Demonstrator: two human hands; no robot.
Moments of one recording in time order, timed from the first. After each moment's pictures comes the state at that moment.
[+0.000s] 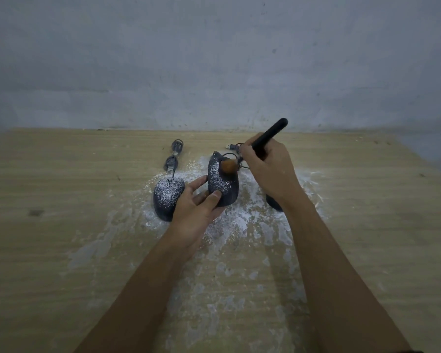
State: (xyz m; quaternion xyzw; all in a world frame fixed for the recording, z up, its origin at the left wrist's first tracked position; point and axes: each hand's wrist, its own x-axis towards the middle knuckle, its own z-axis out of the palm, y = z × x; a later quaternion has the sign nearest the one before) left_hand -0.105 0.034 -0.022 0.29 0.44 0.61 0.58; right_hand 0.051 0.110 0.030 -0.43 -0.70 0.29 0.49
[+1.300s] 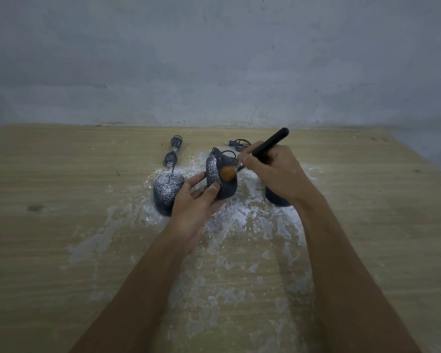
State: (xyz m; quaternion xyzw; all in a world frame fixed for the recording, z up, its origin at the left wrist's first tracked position) left_hand -0.105 0.029 -0.016 0.27 0.43 0.62 0.60; right_hand 0.072 0.094 0.035 -0.42 -0.73 0.34 0.41
